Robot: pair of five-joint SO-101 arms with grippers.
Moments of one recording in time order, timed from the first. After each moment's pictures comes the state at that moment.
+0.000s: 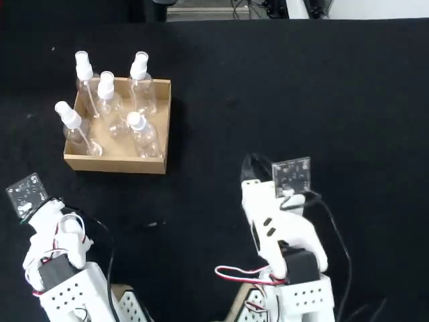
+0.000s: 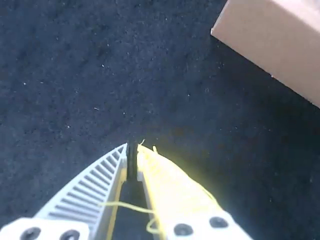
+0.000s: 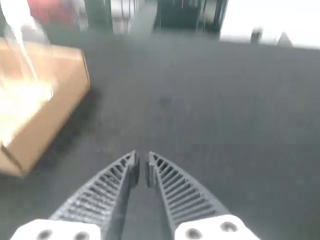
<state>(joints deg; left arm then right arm) -36.8 -102.6 96.0 65.5 -0.8 -8.8 -103.0 96.3 43.6 1.4</state>
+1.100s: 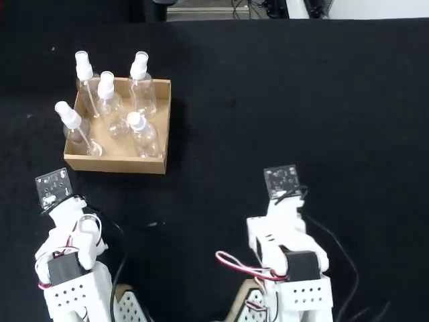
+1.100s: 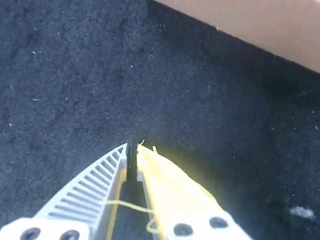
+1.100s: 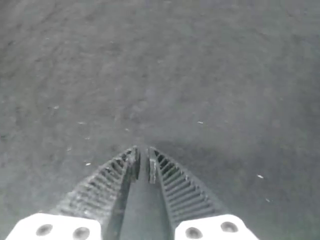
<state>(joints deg) -25.5 -104.0 96.1 71.6 -0.8 -3.6 -103.1 96.7 74.0 1.5</state>
